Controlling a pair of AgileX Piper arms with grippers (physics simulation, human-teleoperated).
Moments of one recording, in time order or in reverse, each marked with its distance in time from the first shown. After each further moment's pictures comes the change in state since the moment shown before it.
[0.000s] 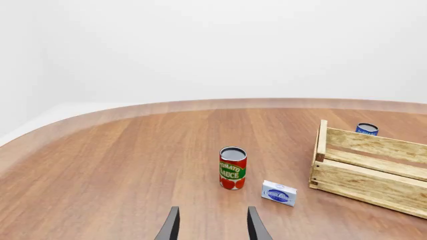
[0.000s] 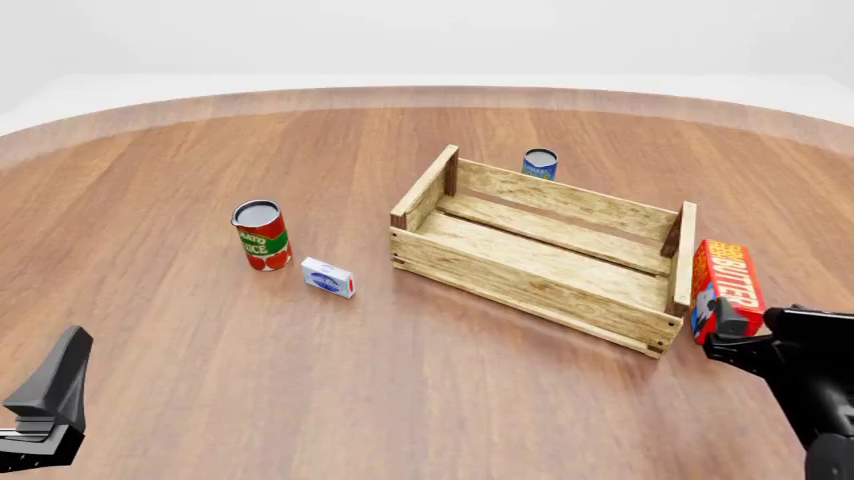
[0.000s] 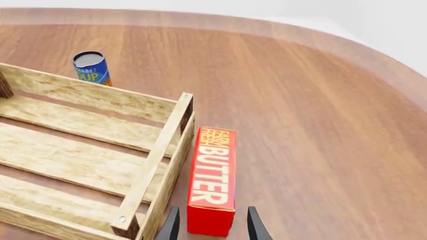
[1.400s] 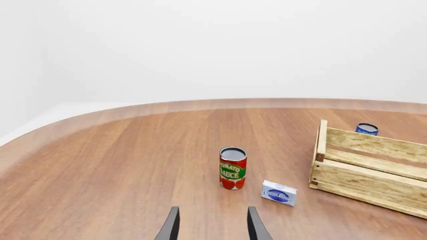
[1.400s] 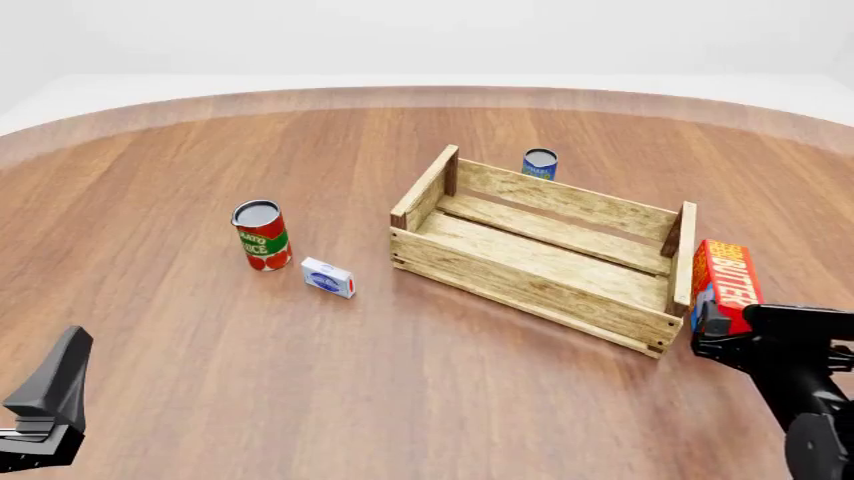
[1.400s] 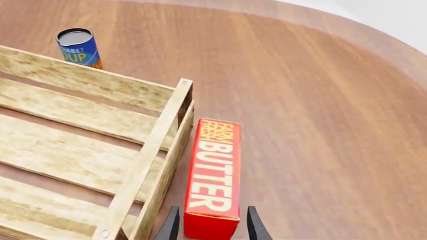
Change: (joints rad) left arm 0.000 0.000 0.000 0.000 0.000; right arm -0.002 0.156 -0.087 -0.003 -0.025
